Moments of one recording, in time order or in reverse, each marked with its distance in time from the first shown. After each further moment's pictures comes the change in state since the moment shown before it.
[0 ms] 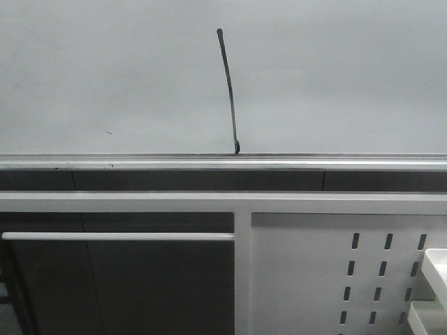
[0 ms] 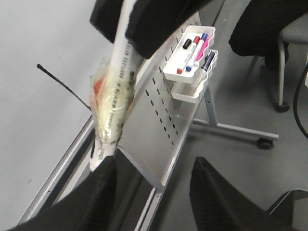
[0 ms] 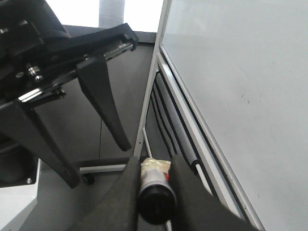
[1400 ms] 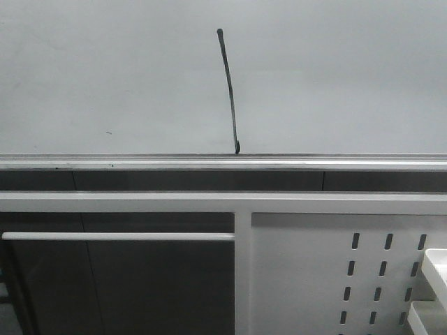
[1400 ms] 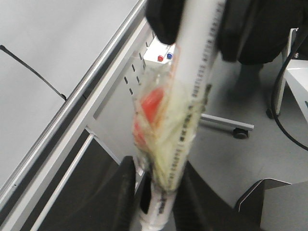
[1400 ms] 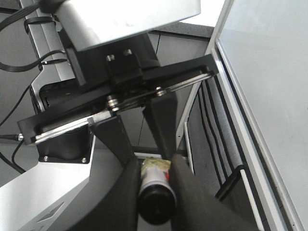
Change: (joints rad) left arm 0.000 0.060 -0.004 -0.081 0.002 0.003; right arm 0.045 0.003 -0.070 -0.023 0.196 -0.002
